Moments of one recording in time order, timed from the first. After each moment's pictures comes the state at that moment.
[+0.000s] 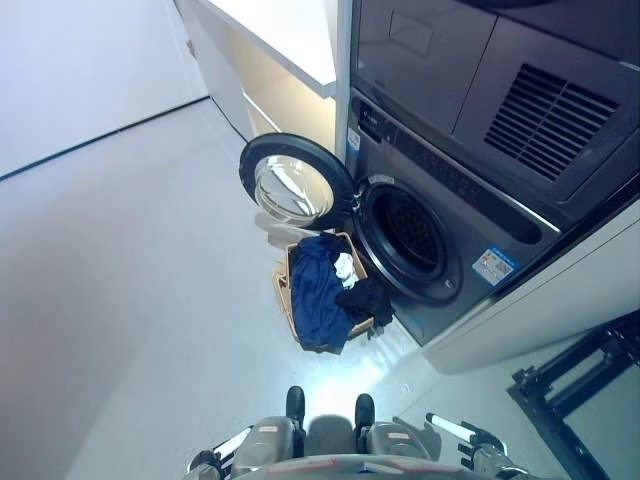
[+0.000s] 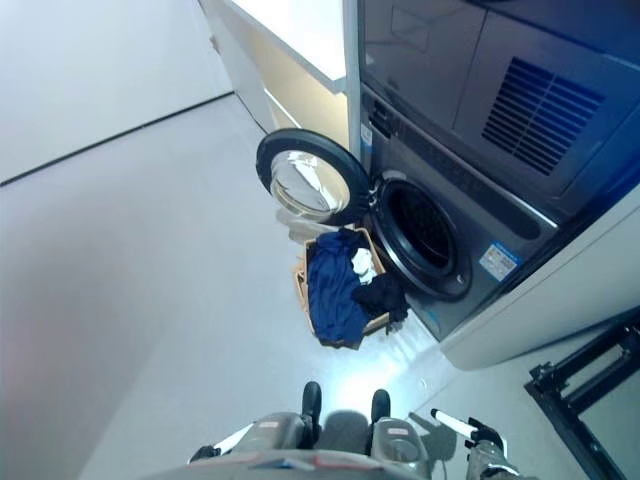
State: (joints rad) left arm -0.04 0.14 0.04 1.37 -0.44 -0.01 0.10; right arm -0.11 -0.25 -0.03 1.41 0.40 -0.02 -0.17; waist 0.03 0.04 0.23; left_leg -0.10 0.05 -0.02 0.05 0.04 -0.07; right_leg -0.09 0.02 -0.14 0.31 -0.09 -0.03
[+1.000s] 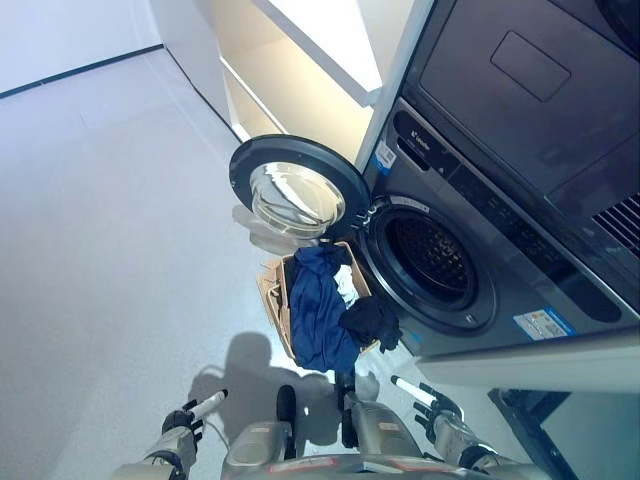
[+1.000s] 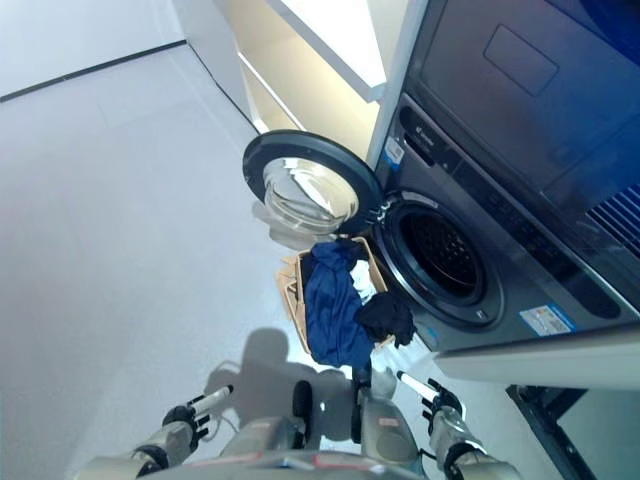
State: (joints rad) left arm -0.13 0.25 0.00 1.36 -0.43 -0.01 0.12; right arm -0.11 -0.16 0.01 1.28 0.51 -0.05 -0.15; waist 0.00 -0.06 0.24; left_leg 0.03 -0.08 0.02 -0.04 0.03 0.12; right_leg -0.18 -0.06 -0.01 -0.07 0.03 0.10
